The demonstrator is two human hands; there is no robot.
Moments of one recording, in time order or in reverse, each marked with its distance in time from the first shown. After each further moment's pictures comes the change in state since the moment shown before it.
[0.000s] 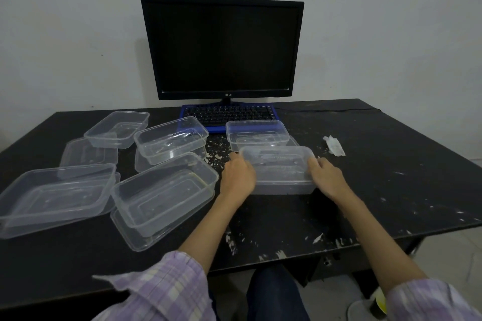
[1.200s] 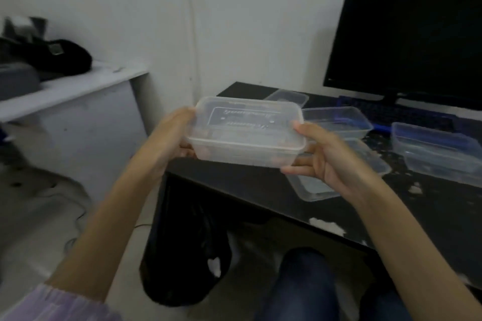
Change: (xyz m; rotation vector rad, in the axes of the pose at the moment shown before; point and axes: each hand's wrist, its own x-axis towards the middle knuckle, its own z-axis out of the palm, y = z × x) left_hand -0.176 -0.174 -0.306 -0.606 0.481 -0.207; right_hand -0.174 -0.204 0.156 0.745 -0.944 -0.296
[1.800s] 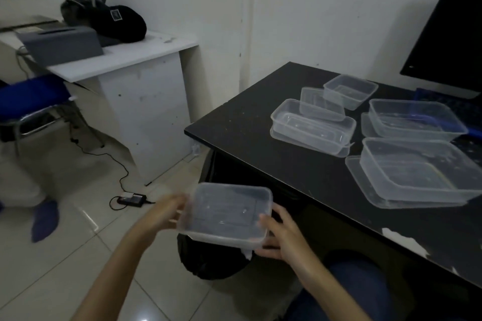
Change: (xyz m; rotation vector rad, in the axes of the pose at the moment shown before) left_hand -0.042 -0.185 -0.109 0.215 0.036 -0.549; right_hand 0.002 0.194 0.089 -0.081 -0.102 0.405
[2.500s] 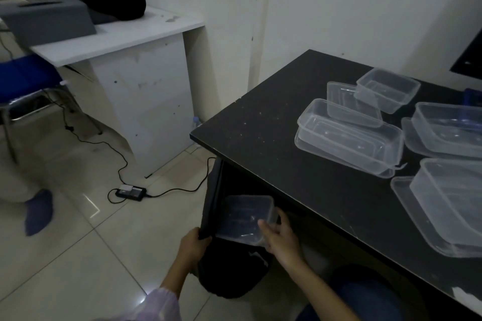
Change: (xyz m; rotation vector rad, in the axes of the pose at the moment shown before) left_hand 0.119 -0.103 0.058 0.219 0.080 -0.141; right_hand 0.124 0.054 0.006 -0.239 0.223 0.065
